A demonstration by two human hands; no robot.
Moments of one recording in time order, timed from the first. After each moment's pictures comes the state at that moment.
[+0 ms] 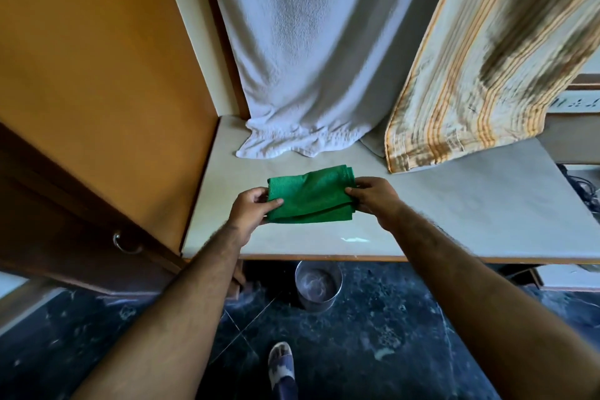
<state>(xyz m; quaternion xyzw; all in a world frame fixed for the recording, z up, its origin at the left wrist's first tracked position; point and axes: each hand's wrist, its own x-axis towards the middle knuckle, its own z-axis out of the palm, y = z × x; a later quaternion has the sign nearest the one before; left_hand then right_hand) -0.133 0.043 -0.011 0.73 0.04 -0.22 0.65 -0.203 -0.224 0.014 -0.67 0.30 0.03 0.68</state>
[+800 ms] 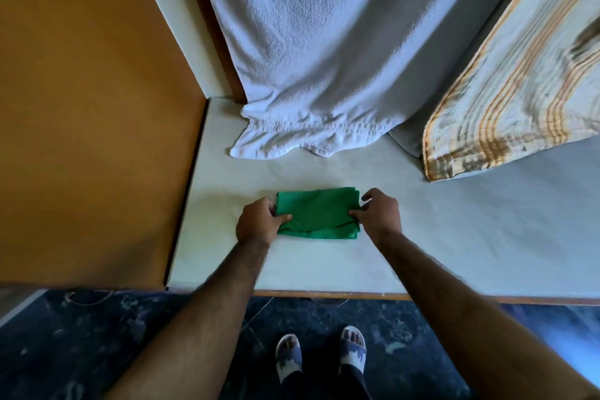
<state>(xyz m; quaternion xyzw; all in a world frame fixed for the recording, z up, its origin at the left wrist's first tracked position) -0.022 0.010 -0.114 0.95 0.03 -0.17 0.25 -0.095 -0.228 -0.112 -0.85 0.36 0.06 0.38</state>
